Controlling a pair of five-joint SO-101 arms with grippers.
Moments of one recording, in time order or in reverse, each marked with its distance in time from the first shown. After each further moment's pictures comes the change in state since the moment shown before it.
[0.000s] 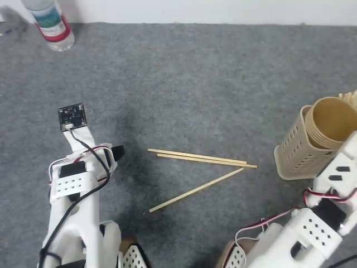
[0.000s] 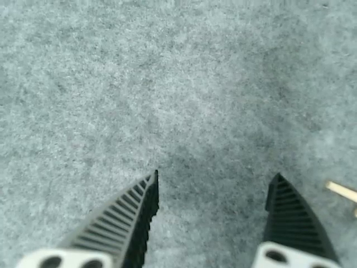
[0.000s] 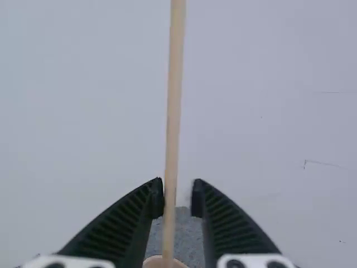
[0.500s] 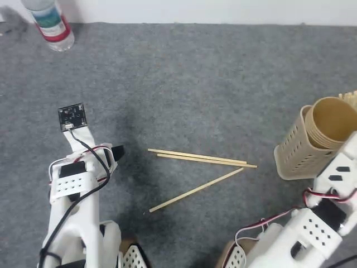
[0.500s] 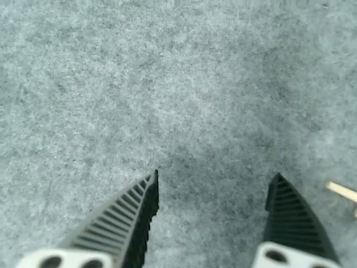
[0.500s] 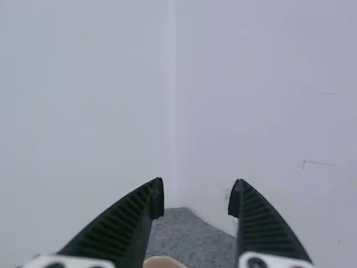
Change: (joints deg) left arm 0.0 0.0 0.0 0.0 0.0; right arm 0.1 0.0 0.3 0.0 0.0
